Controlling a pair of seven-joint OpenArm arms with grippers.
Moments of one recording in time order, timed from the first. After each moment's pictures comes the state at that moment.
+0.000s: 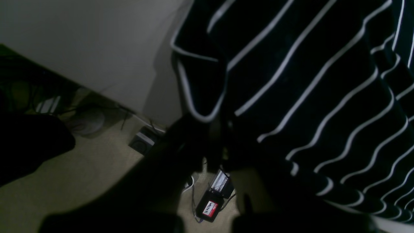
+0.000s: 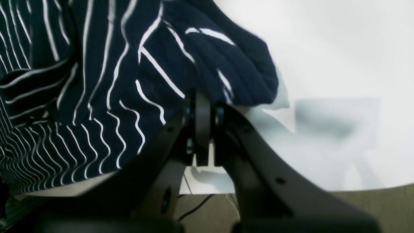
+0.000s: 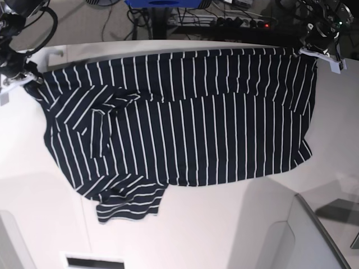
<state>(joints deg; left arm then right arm) 16.8 -5.1 -55.9 74.8 -16.2 -31.6 41.0 -8.5 4.4 50.6 77.5 26.9 33.6 -62.0</state>
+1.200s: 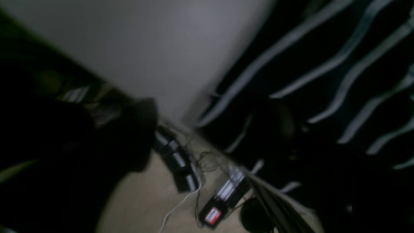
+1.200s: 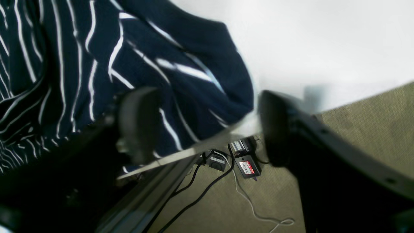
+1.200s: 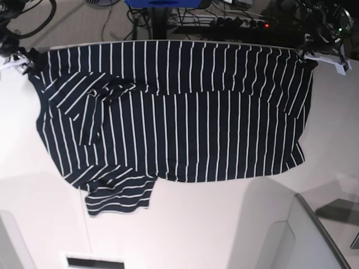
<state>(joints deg) 16.8 -5.5 -52.8 75.7 -14.9 -19.5 40.5 -12.0 2.6 58.3 78.4 26.7 33.2 -61.6</state>
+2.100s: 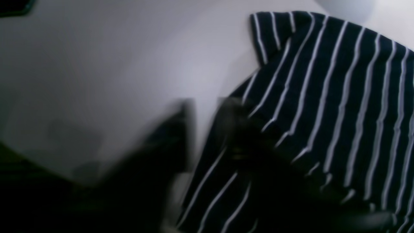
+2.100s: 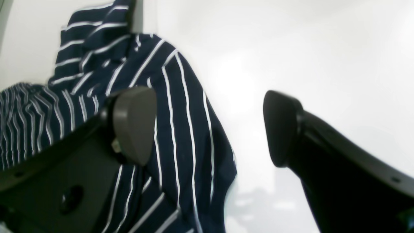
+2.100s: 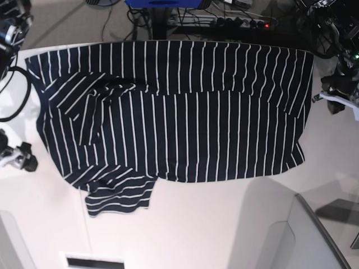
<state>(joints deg) 14.7 -9.5 -45.3 95.3 -15.0 -18.7 41.2 14.1 21.4 27.4 55.6 26.2 33.0 -41.5</state>
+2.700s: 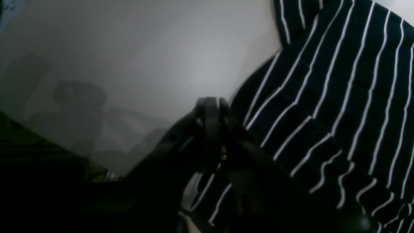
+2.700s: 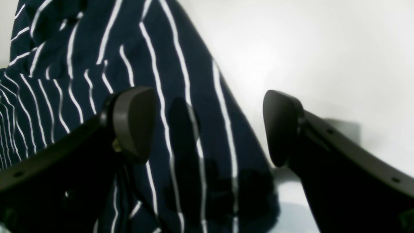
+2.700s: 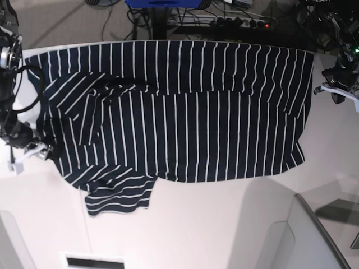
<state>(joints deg) 16.8 -9.8 -45.8 95.0 -15.0 -18.3 41.2 22.6 22.6 11.5 26.8 26.6 32.8 -25.1</state>
